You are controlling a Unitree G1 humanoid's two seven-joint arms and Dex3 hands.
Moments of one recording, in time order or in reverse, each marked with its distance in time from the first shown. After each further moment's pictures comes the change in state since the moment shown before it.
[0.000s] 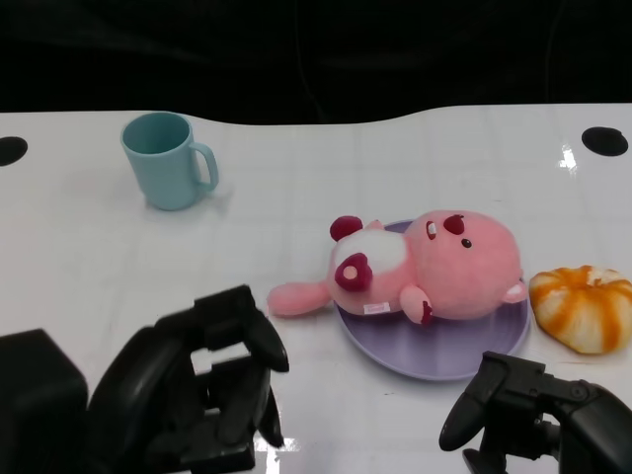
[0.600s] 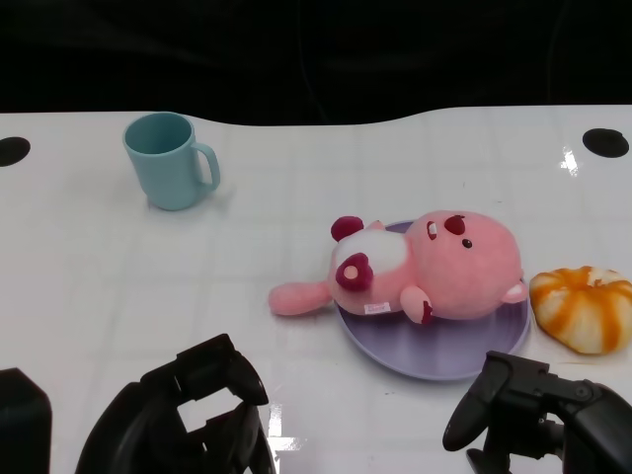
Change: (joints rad) left arm 0.084 -0.013 0.033 0.097 -0.133 -0.023 0.009; right arm 0.008 -0.005 -0.011 0.004 0.001 -0.019 0.005
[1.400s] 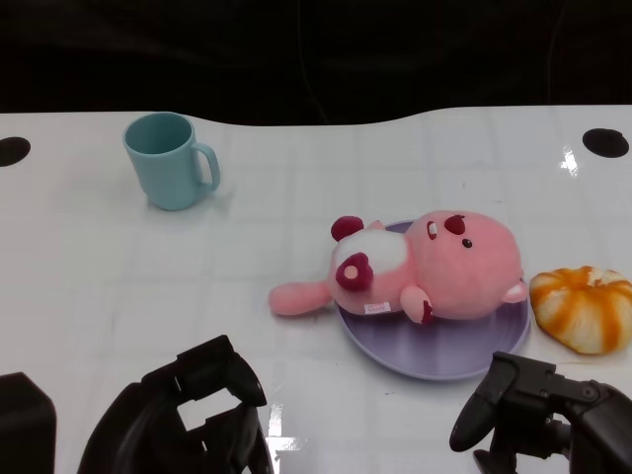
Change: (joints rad) left arm -0.007 0.021 -0.027 0.067 0.012 -0.091 -0.009; right arm 0.004 -0.004 -0.021 0.016 0.003 -0.027 0.016
